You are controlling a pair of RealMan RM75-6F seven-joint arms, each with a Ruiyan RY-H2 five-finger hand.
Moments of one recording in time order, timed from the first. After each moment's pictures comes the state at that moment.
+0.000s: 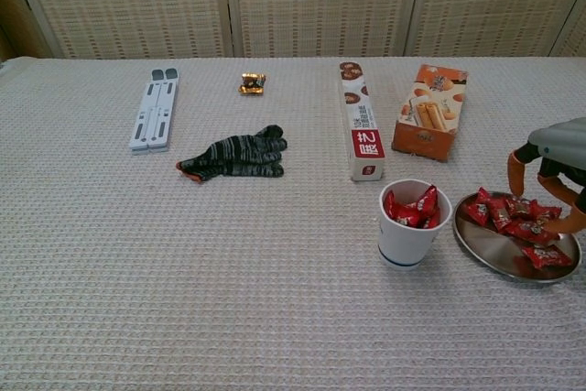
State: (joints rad) left arm -0.10 -0.99 0.01 -1.68 1.50 1.39 -0.05; right arm 0.67 -1.32 -0.03 -1.78 -0.75 1.10 -0.75
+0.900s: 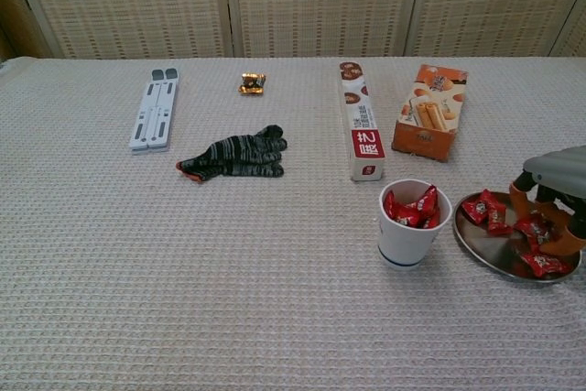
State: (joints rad) left arm -0.10 -0.99 0.01 -1.68 1.50 1.39 -0.05; right arm 0.67 -1.38 -0.04 -1.66 -0.70 1.02 -0.73
